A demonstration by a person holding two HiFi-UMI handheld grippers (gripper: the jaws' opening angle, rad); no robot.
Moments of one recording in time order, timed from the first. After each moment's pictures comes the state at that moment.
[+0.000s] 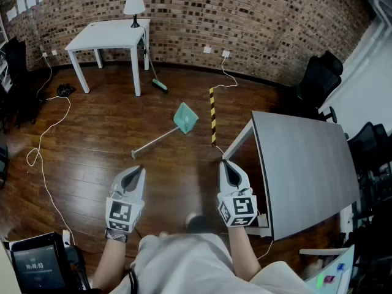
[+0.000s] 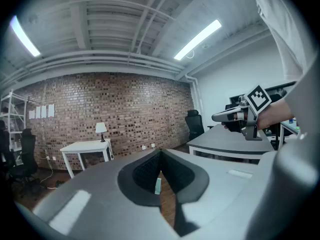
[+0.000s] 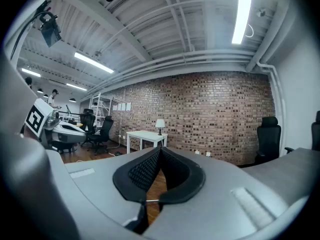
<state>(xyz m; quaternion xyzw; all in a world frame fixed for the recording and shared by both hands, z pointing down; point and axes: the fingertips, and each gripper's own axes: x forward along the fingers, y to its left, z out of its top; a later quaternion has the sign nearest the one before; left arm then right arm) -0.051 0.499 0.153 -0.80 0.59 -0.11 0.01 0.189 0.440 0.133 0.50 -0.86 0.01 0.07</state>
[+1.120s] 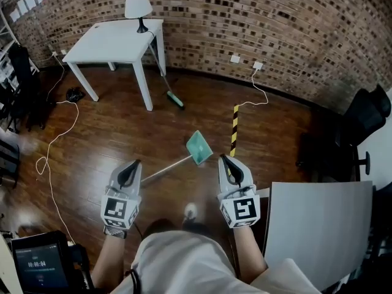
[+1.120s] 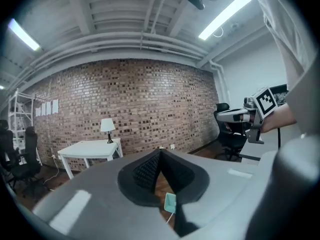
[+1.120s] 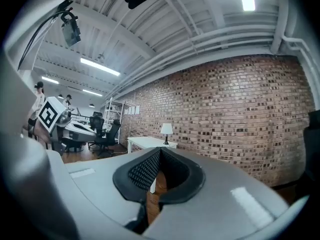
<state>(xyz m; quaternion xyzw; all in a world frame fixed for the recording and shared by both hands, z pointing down) -0.089 0.067 0.165 -0.74 0.66 -0.11 -0.02 0.134 -0.014 0.138 0.38 -0.92 -0.02 0.05</state>
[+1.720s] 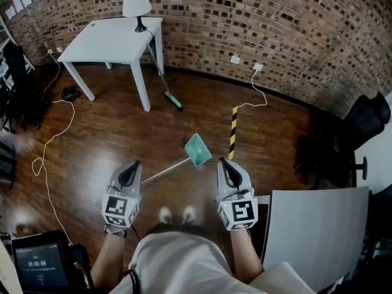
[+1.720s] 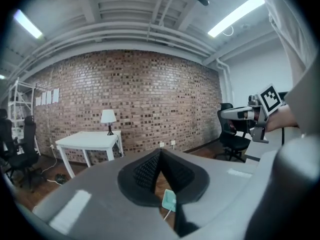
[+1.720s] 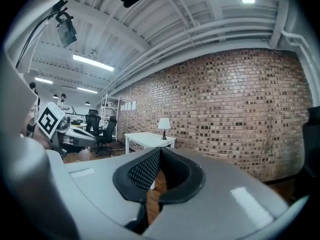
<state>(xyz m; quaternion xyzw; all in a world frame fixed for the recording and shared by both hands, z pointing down) -0.121 0.024 0.195 -0.74 0.66 -0.12 -0.06 0.110 -0.053 0.148 0.40 -0.91 0.01 0.08</state>
